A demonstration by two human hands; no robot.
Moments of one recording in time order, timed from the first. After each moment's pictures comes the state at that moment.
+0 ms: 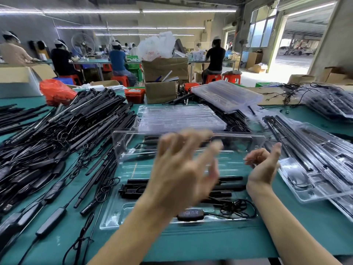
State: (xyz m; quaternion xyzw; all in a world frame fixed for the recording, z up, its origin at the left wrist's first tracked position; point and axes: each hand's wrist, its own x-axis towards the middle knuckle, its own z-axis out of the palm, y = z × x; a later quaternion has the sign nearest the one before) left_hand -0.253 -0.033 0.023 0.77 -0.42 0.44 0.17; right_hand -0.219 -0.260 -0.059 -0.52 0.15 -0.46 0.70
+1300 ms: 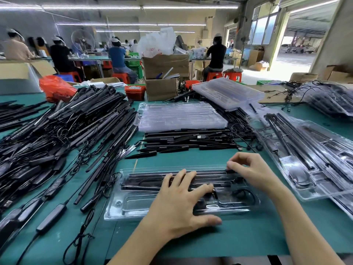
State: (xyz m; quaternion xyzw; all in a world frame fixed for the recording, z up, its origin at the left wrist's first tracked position) left_hand -0.247 -0.023 -0.068 0.93 -0.37 0.01 0.07; right_hand -0.246 -0.273 -0.042 -0.88 0.02 -0.14 0.45
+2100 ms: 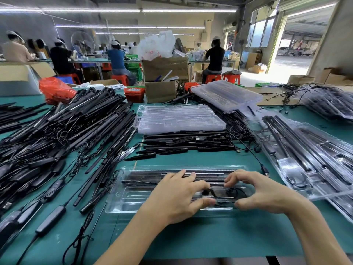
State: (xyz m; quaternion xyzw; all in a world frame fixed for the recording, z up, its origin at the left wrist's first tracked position) left_hand -0.230 -0.025 -0.044 0.92 -0.40 -0.02 0.06; right_hand -0.289 -0.279 -0.031 -0.92 -0.06 0.05 0.39
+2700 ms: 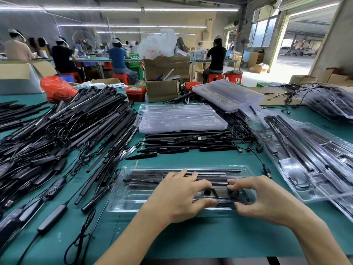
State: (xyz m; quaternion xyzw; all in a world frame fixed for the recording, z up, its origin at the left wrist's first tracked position) left_hand -0.230 -0.027 -0.043 0.91 -0.40 -0.03 0.06; right_hand -0.311 -0.256 -0.023 -0.95 -0.08 -0.05 0.28
